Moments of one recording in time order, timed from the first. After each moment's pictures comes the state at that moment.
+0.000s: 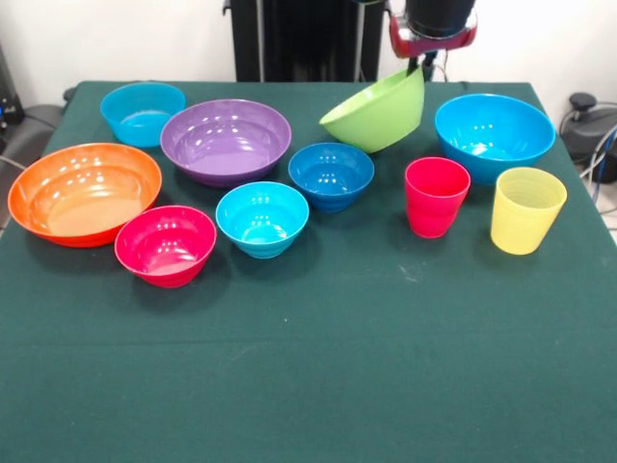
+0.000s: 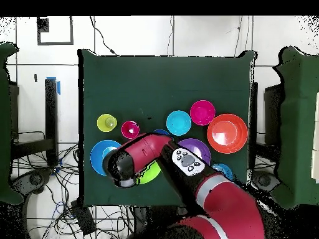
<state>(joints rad) -0.46 -0.60 0.63 1.97 -0.64 0.83 2.15</state>
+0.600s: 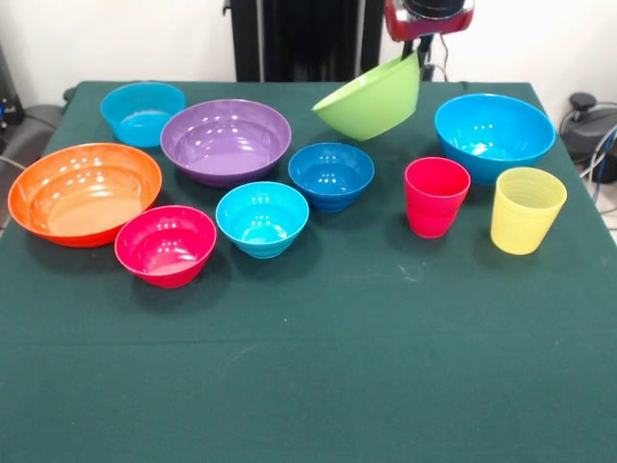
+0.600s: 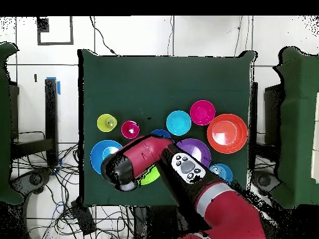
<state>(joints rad) -0.46 -0.67 0.63 2.01 -0.64 0.83 2.15</state>
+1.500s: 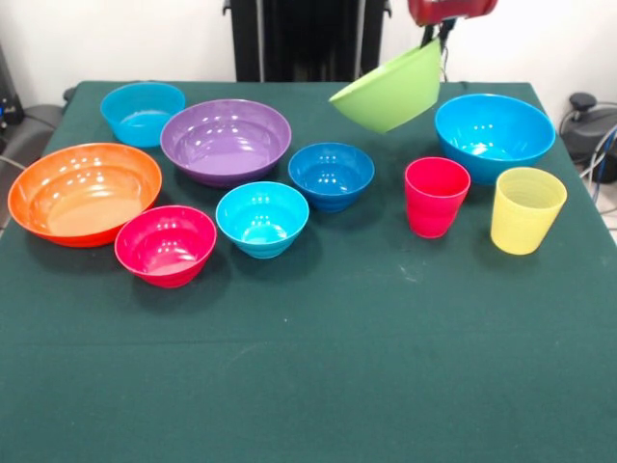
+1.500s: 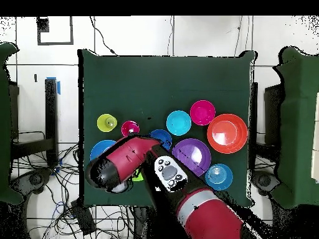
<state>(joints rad) -0.37 -0.77 0.63 2.02 -0.64 0.83 2.15</state>
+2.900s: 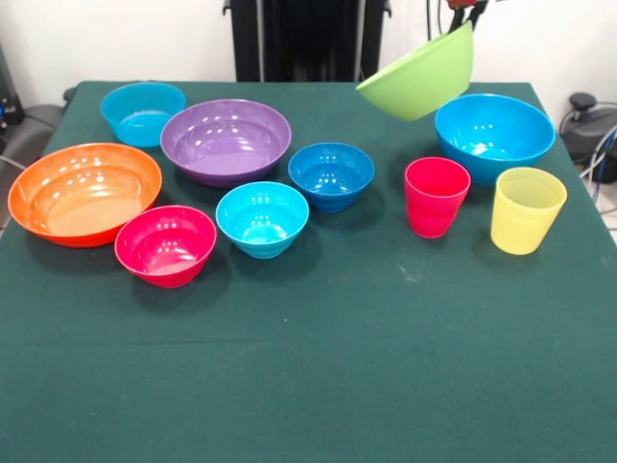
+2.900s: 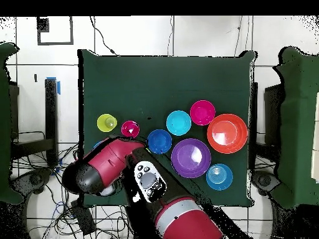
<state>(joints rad) -0.30 -0.84 0.63 2.02 -0.61 0.83 2.15</state>
